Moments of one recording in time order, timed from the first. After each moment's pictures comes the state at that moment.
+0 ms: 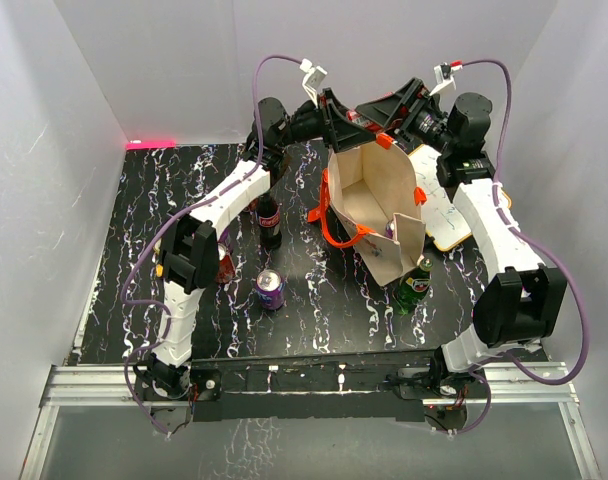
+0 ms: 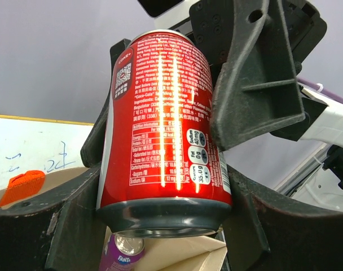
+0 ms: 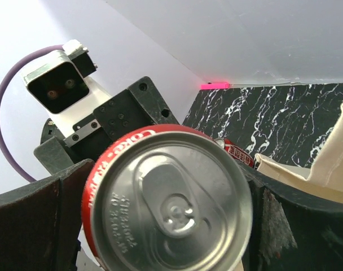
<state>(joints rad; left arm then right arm) -0.55 2.19 2.02 0.62 0.91 -0.81 0.08 1.55 1.48 0.17 -0.69 0.89</state>
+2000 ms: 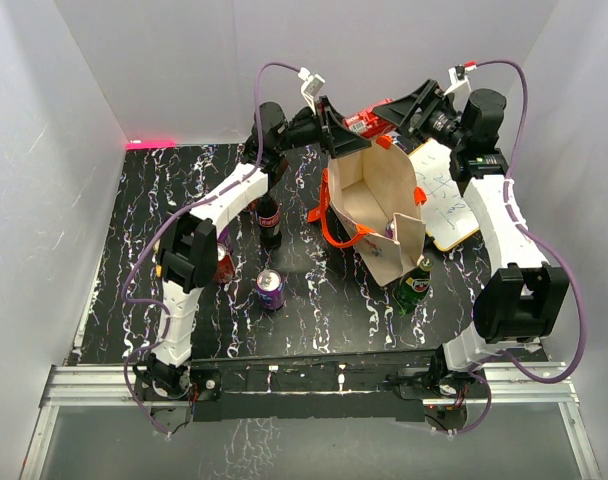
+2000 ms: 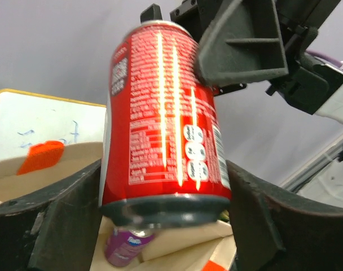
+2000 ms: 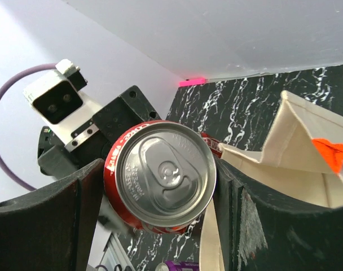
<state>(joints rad) -0.52 2.19 1.96 0.60 0.91 -0.78 0.00 1.56 1.52 0.04 -0.70 0.86</state>
